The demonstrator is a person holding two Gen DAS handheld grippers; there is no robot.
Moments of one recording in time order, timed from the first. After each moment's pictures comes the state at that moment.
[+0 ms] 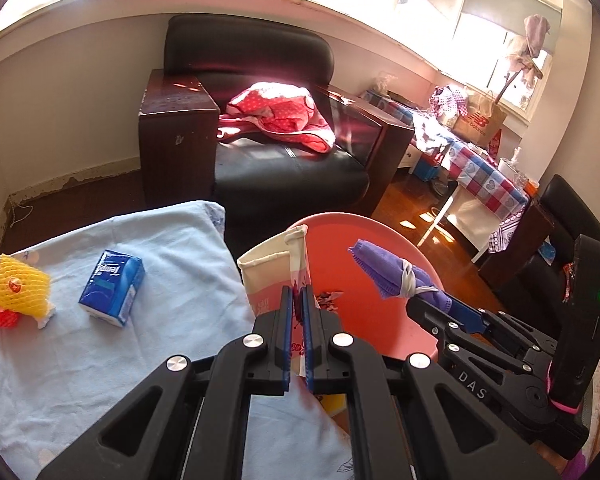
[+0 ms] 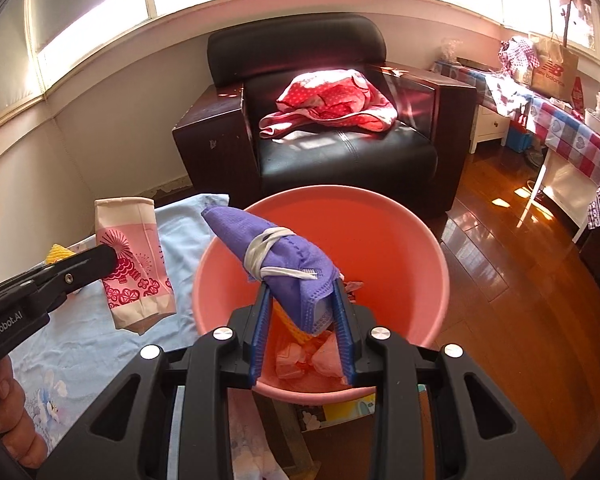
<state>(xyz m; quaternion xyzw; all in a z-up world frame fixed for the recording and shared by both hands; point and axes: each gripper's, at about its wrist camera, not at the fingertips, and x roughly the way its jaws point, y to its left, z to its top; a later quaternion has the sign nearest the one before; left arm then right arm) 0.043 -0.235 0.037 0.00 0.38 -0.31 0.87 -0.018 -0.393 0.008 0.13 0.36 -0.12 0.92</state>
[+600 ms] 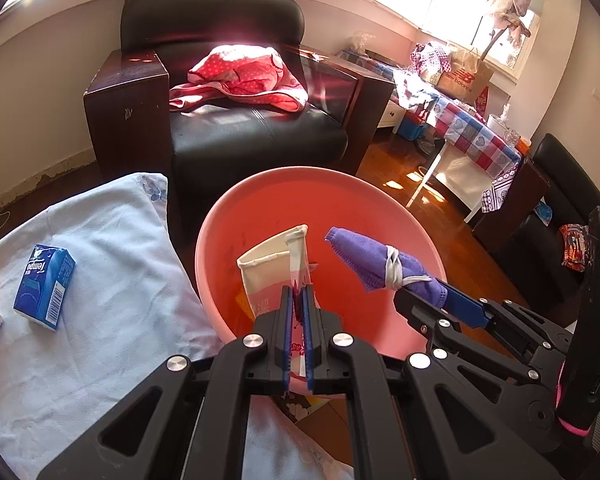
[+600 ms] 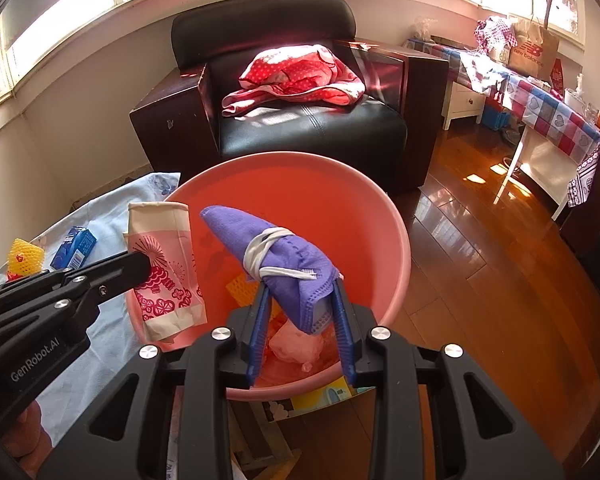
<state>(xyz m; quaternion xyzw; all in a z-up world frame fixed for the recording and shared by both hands) 0.057 -0.299 -0.011 0.05 0.43 -0.34 0.84 -0.014 -0.418 -0.023 0.13 0.40 -0.16 0.89</state>
